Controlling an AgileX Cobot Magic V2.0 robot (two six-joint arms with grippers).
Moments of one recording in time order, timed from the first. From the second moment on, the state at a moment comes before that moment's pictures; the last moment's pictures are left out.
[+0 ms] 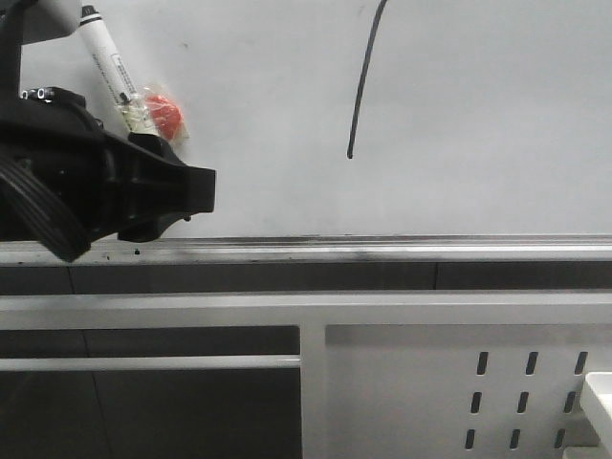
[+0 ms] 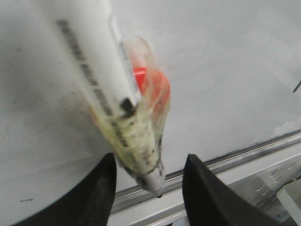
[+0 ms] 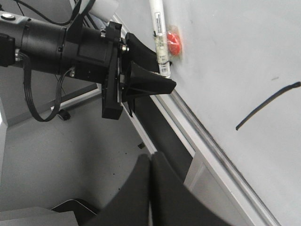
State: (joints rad) left arm -0.84 1.46 -0.46 -0.56 -0.61 0.18; right arm 0.45 0.96 -0.88 0.71 0.73 -0.91
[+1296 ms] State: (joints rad) left arm -0.84 1.30 -0.36 -0.55 -0.57 0.18; right arm 0.45 0.18 -0.35 0.71 0.28 -0.91
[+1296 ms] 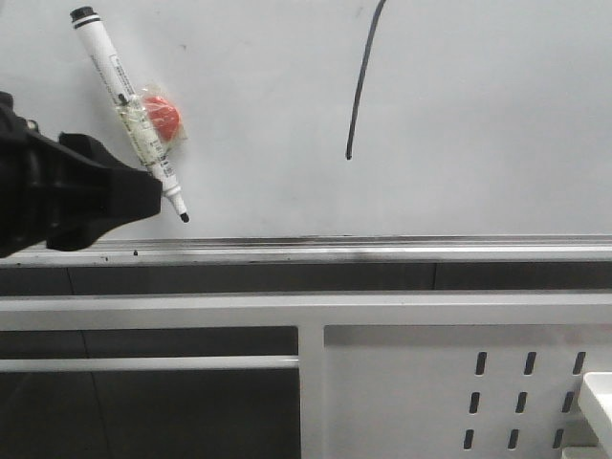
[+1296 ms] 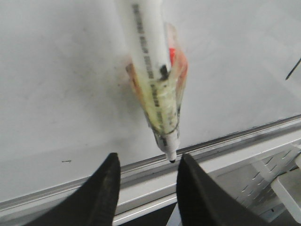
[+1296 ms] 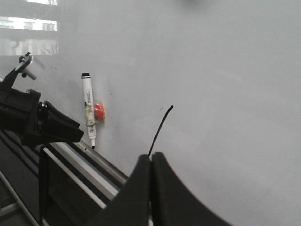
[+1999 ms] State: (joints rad) left arm -0.84 0.84 -0.34 -0.12 -0.21 0.18; right arm 0.45 0.00 -0.16 0.82 0.29 -0.91
